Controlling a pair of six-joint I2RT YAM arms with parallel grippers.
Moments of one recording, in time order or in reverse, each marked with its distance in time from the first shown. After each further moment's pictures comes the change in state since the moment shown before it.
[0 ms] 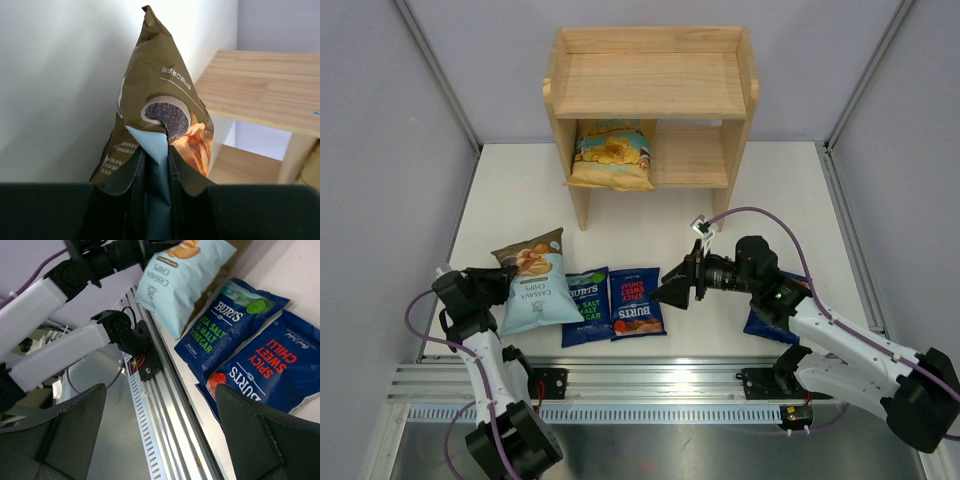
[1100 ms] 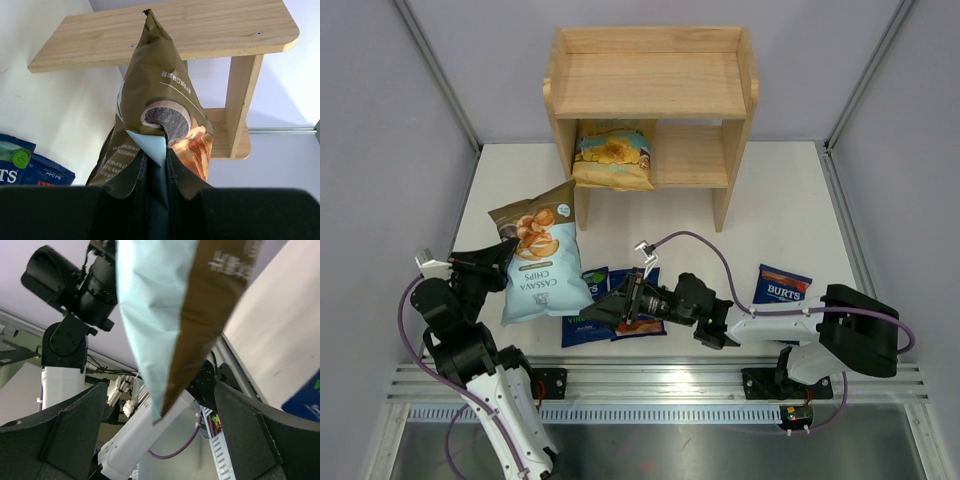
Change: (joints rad) left arm -0.038 -0.349 0.379 -0.268 0.206 -0.338; right arm 0.485 0.498 0.008 0.798 0.507 0.462
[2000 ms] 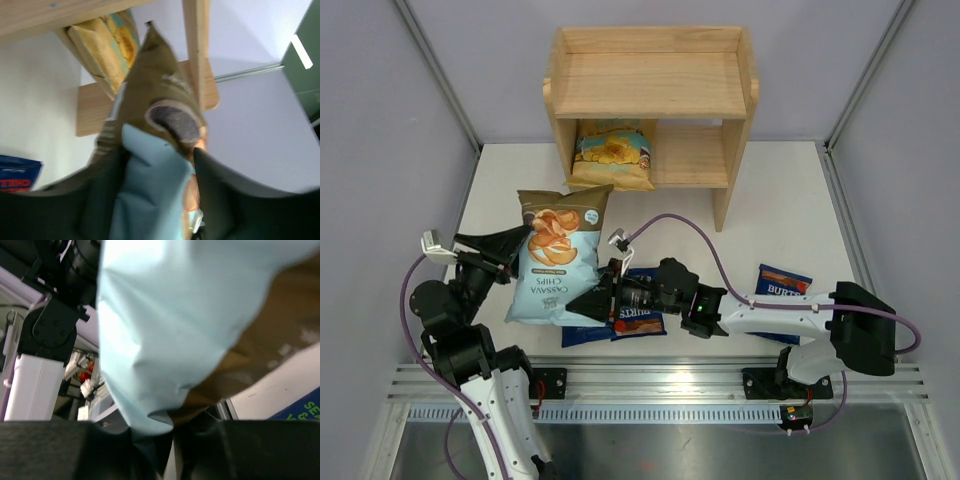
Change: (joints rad) left arm -0.118 0.006 0.009 0.221 0.109 -0.080; right arm 0.029 0.032 0.252 -0.262 -0.064 -0.302
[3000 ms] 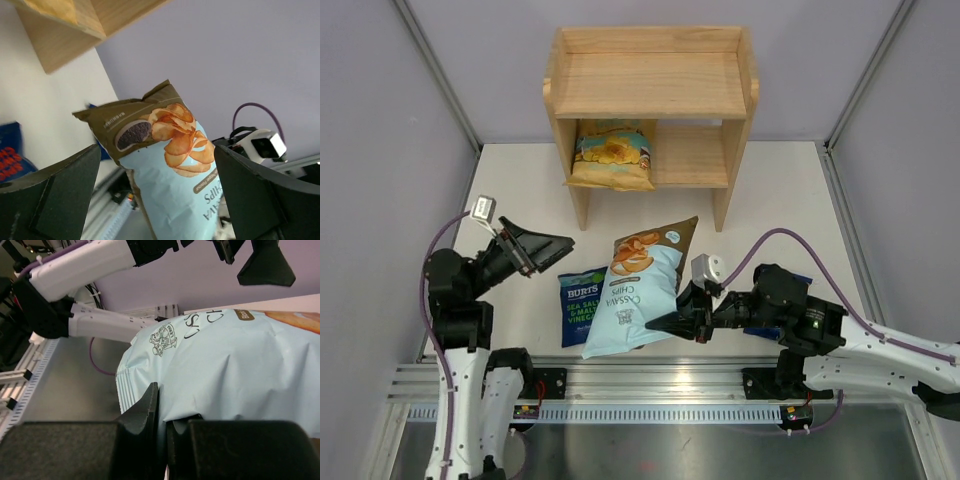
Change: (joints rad) left arm -0.272 0.188 0.024 0.245 0.259 0.203; right arm 0.000 -0.679 -0.051 -0.661 -0.158 -0.545
